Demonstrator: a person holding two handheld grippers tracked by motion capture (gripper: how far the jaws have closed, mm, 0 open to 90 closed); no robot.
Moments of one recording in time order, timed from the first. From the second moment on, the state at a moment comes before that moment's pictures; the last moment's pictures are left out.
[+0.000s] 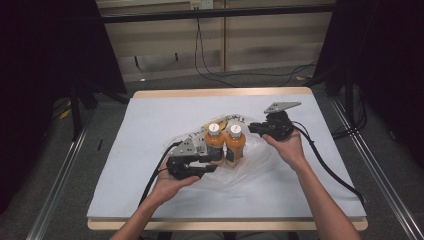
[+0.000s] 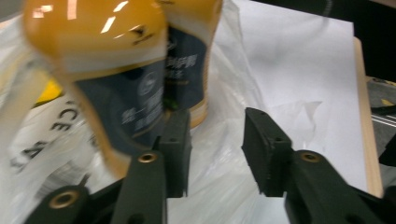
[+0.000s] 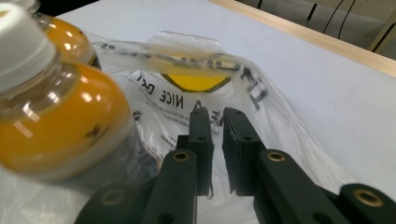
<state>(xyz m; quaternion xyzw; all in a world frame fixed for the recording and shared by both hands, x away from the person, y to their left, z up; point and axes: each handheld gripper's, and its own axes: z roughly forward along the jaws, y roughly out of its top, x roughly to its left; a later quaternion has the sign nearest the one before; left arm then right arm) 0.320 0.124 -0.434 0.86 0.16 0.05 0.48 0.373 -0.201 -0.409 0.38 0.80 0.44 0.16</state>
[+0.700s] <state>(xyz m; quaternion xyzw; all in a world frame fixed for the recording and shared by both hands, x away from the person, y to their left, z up) 0.310 0.177 -0.421 0.84 0.24 0.09 0.48 0.295 -0.238 -0.391 0.38 0.77 0.47 0.18</state>
